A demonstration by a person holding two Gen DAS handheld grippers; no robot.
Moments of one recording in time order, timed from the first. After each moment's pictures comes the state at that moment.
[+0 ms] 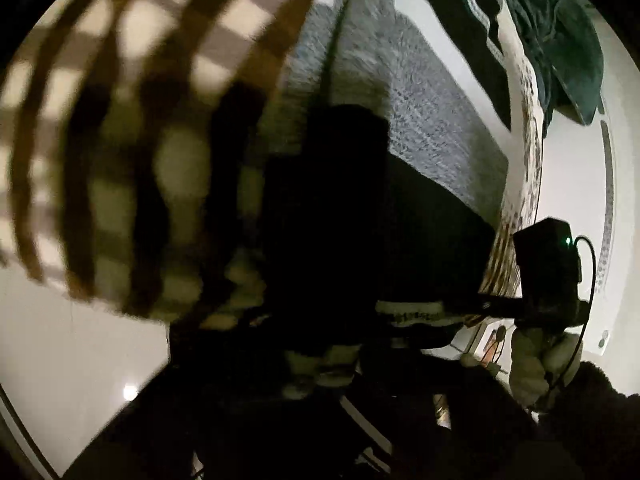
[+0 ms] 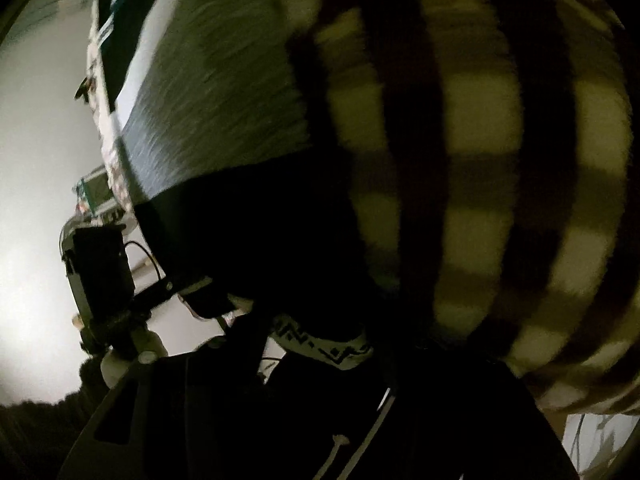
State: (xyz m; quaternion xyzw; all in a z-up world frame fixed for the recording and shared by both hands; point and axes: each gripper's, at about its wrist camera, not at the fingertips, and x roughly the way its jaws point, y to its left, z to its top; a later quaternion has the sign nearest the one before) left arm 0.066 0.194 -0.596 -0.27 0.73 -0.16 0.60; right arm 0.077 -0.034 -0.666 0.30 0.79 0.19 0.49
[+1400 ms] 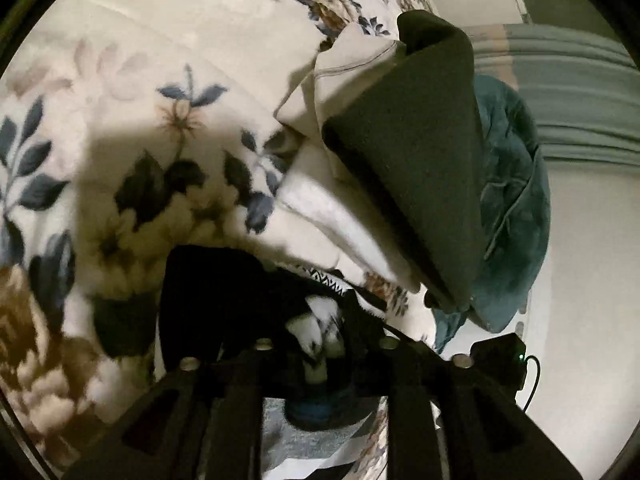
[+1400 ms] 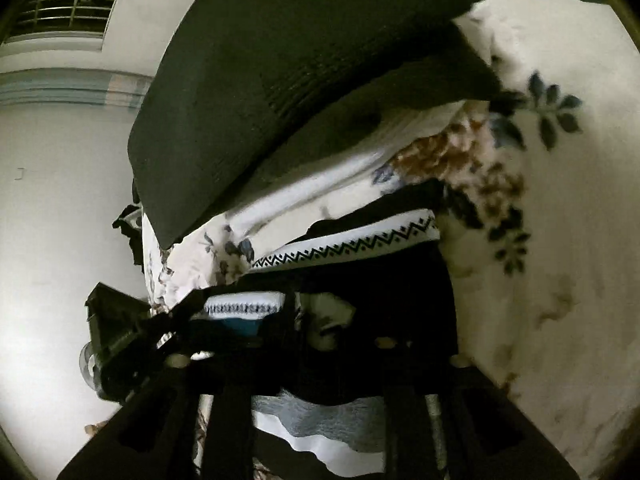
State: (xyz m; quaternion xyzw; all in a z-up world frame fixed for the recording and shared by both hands) left arm 0.553 0.202 -0.564 -0.44 0.58 -0.15 0.67; right arm 0.592 -0.052 -0.548 0.34 0.63 0.14 0.68
